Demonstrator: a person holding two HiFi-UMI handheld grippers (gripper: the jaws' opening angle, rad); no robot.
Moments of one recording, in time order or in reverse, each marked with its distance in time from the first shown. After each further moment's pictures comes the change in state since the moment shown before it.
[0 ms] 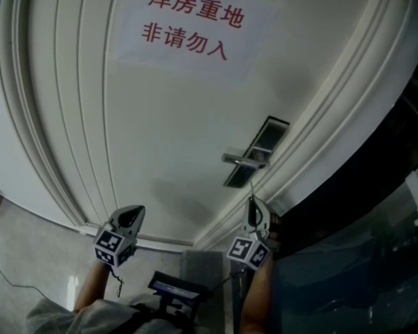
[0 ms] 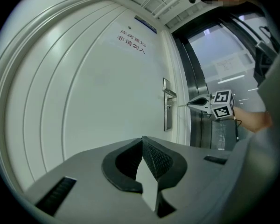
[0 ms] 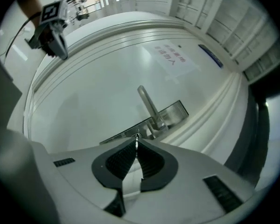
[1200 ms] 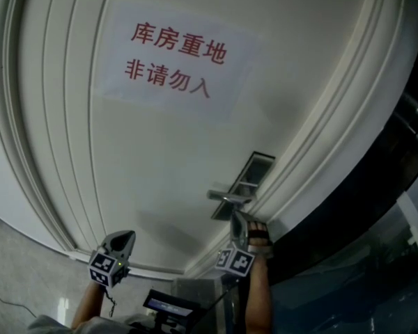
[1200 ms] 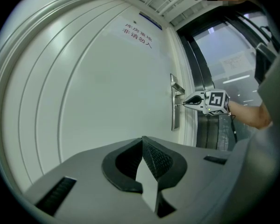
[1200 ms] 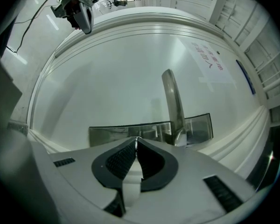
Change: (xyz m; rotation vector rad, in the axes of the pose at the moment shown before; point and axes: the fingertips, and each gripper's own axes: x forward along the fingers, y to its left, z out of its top) left arm 0.032 0.019 -0.008 -0.024 0.010 0.037; right arm 0.073 0.012 -0.010 -0.413 0.052 0.090
